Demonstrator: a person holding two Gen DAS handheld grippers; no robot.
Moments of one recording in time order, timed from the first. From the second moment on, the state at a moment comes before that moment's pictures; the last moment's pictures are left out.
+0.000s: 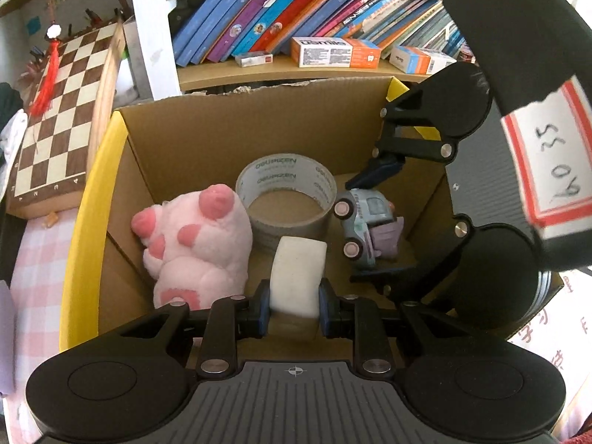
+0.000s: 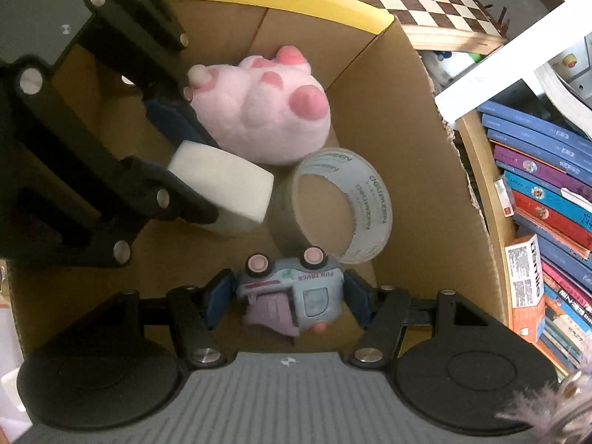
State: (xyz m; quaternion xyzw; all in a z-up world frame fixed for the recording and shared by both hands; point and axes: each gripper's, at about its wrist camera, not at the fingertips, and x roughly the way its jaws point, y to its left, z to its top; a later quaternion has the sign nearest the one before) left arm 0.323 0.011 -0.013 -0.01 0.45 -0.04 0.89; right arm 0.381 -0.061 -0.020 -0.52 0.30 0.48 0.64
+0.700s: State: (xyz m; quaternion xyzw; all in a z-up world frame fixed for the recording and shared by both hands) left arm 0.316 0.010 -0.008 0.00 0.43 -0.03 0.90; right arm 0.382 -0.061 -0.009 -0.49 0.29 0.48 0.67
